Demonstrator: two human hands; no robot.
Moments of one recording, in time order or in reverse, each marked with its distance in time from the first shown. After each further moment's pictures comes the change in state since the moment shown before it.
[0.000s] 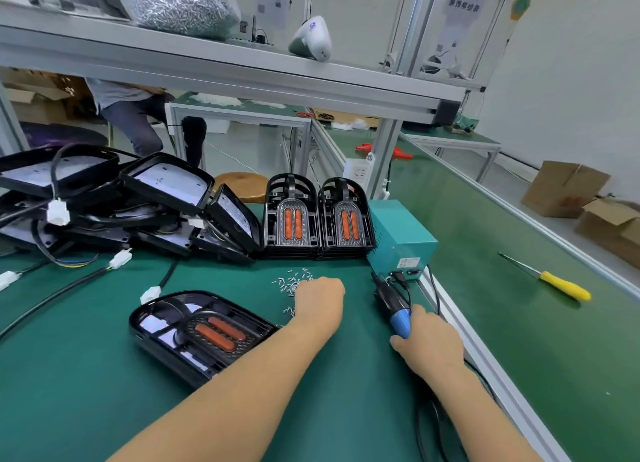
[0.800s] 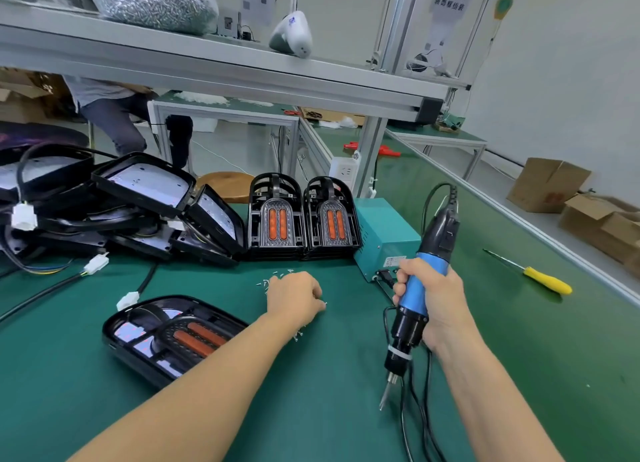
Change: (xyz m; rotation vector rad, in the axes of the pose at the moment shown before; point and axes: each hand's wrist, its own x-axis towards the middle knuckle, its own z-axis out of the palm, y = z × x) left_hand 0.015 -0.020 0.002 -0.166 -0.005 -0.028; right_hand 0.005 -0.005 -0.062 1.847 -0.024 0.079
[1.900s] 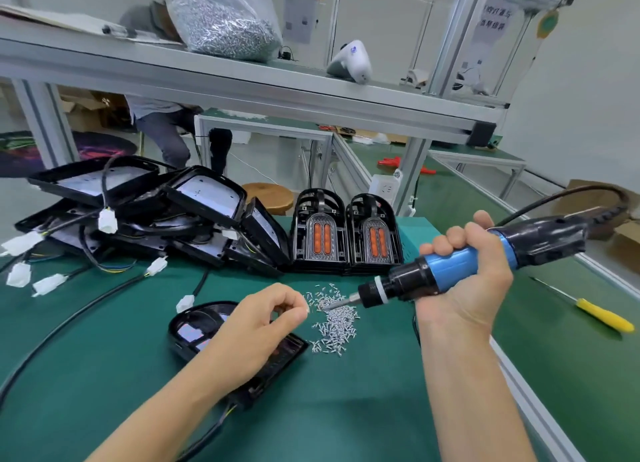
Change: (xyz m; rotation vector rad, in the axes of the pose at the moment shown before) left_hand -0.123 -0.067 -0.099 -0.682 0.189 0.220; right_hand -0.036 -0.024 0.102 0.682 -0.014 -0.367
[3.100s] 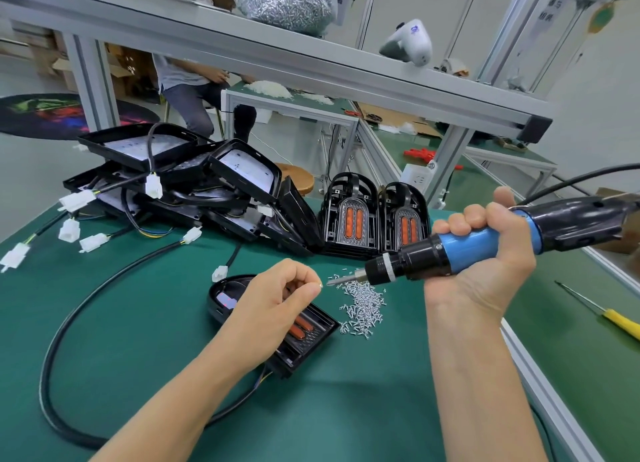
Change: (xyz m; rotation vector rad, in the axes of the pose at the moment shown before) left_hand -0.021 -0.007 -0.017 -0.178 0.145 -0.036; right_hand -0.024 0.023 0.032 0.024 -0.119 0.048
